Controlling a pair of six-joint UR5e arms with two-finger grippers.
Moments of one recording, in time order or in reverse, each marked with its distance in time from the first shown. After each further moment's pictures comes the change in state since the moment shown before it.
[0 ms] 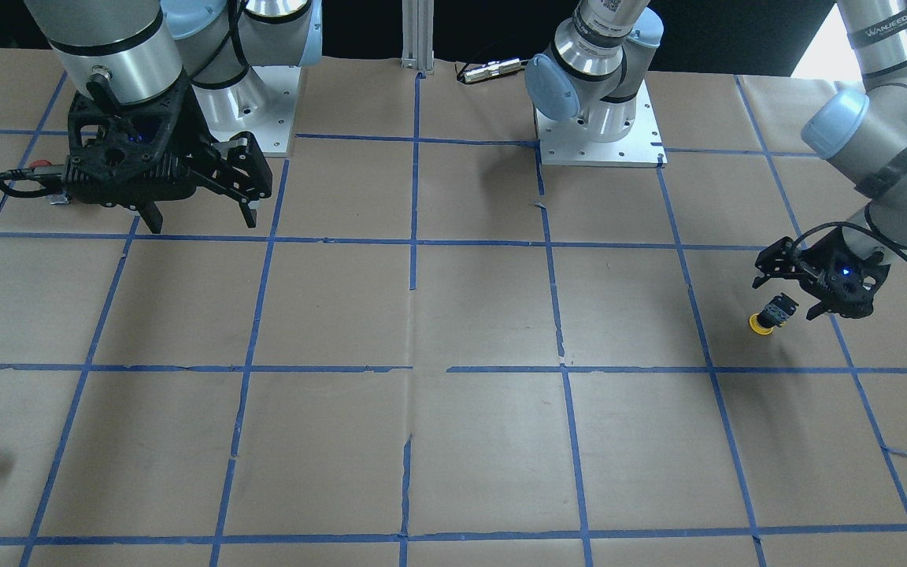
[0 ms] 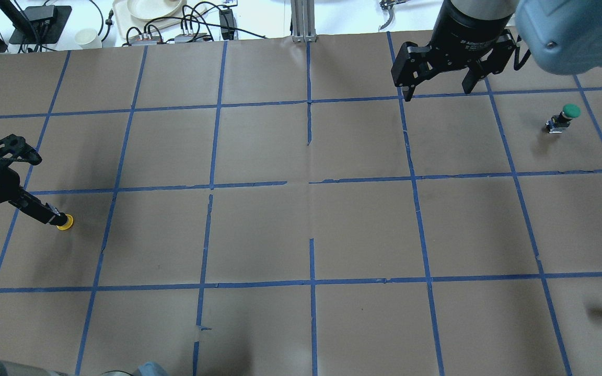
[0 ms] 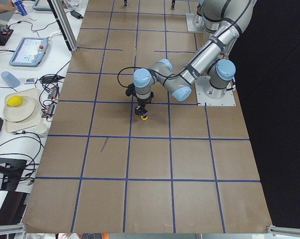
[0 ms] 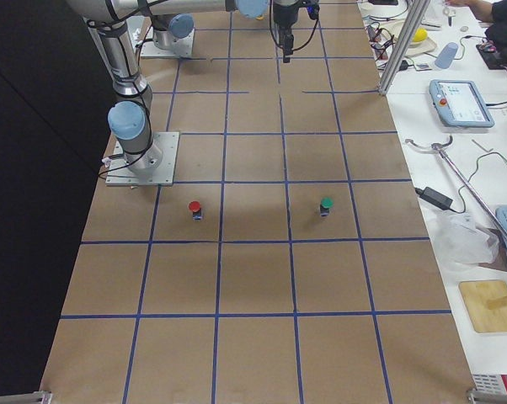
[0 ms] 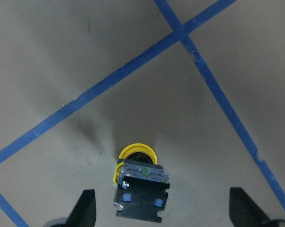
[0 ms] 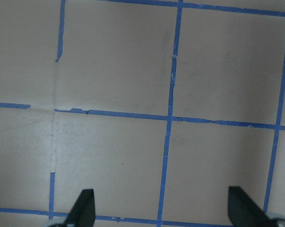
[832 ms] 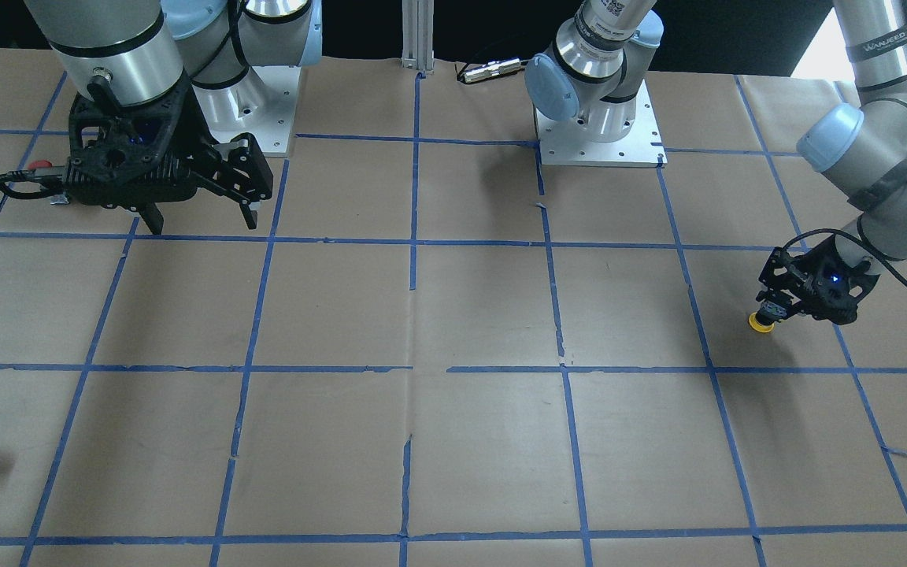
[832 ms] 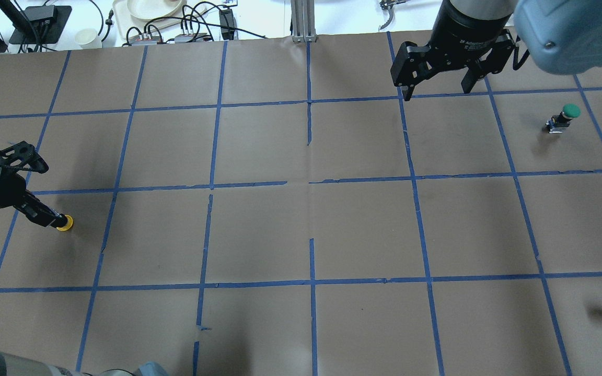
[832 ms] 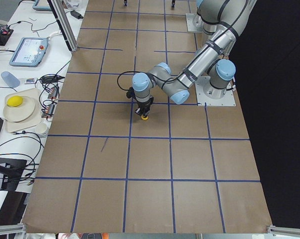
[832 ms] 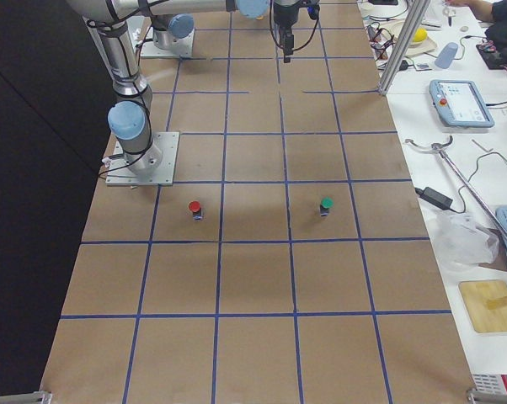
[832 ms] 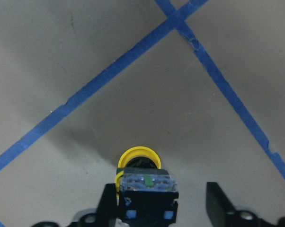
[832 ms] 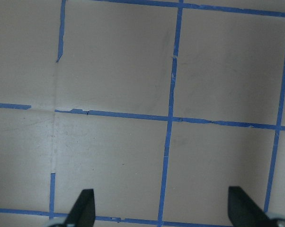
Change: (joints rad) left arm -0.002 -0.032 -0.001 0.009 0.029 0.097; right arm 0.001 0.001 0.000 -0.001 0.000 0.002
